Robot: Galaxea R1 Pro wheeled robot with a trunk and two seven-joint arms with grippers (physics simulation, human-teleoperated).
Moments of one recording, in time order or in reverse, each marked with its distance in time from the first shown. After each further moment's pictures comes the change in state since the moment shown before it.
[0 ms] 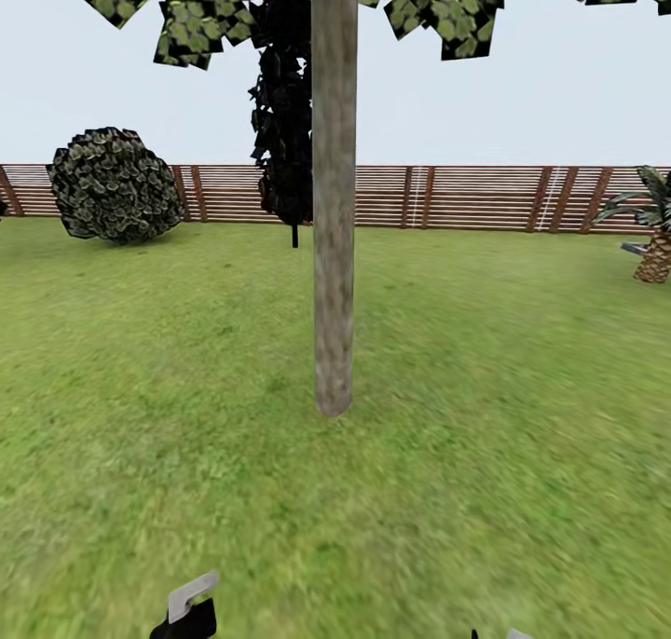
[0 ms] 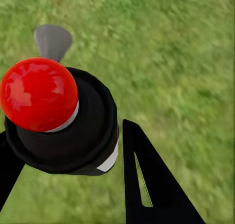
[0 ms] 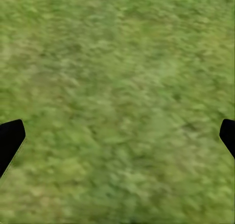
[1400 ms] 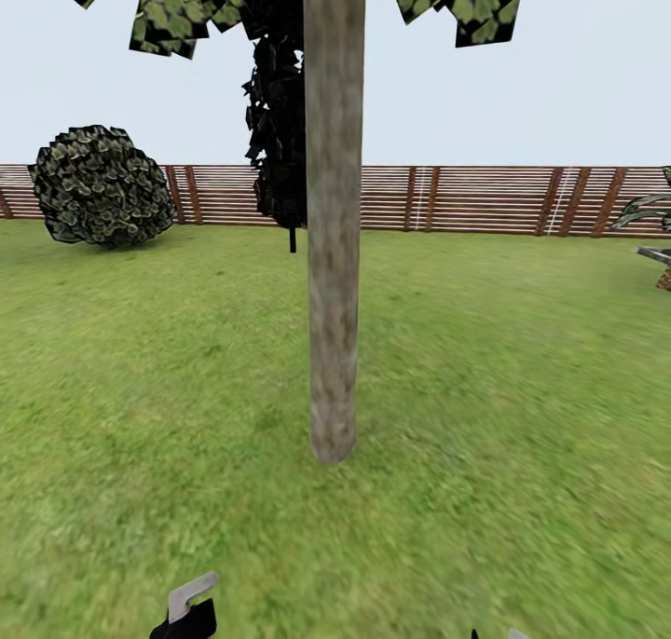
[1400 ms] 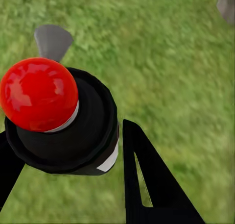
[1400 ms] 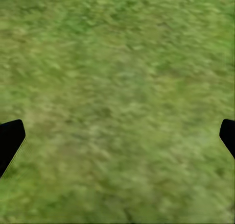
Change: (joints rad) left arm 0.000 0.000 0.000 0.000 0.001 0.000 0.001; right arm 0.000 0.000 -0.001 0.000 -0.001 0.000 0.001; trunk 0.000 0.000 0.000
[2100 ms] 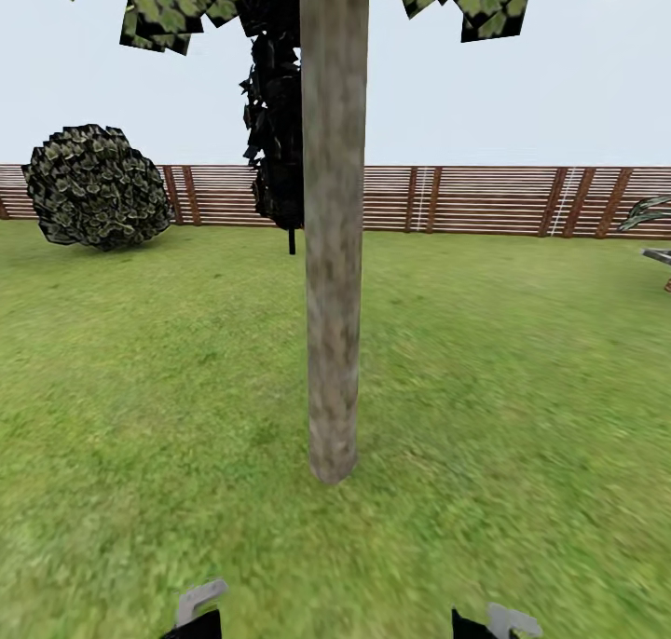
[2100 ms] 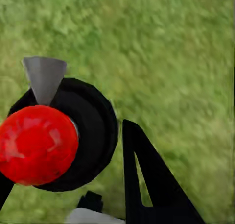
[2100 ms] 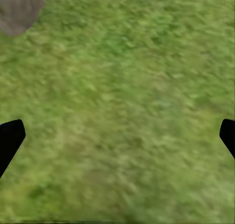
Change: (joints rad) left arm -0.006 -0.001 -0.012 -0.017 -0.013 0.192 -0.012; right arm -0.021 0.002 0.087 -0.058 0.000 0.090 0.070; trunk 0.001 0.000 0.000
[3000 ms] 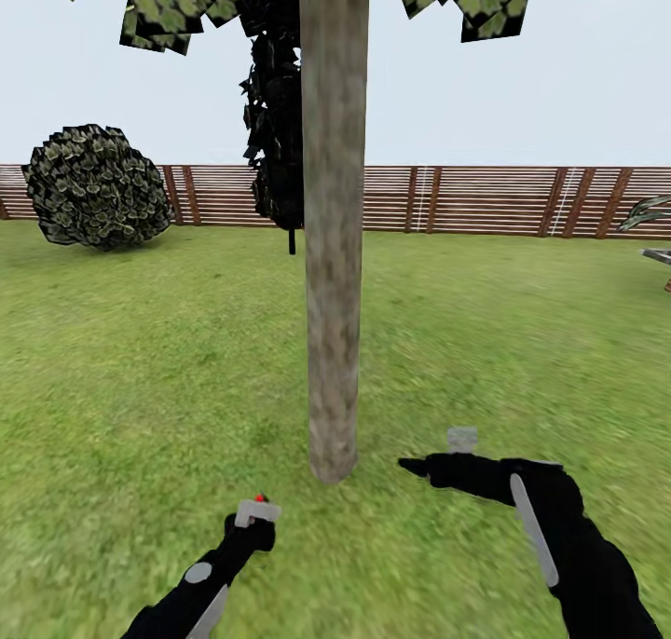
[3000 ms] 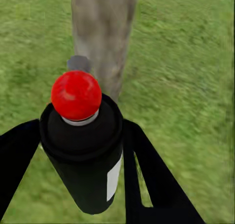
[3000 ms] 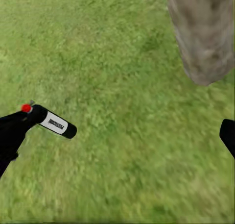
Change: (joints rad) left arm -0.007 0.009 -0.203 -0.366 -0.183 -0.106 -0.291; right arm -0.068 -0.080 0.131 -1.138 -0.012 1.169 0.720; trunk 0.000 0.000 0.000
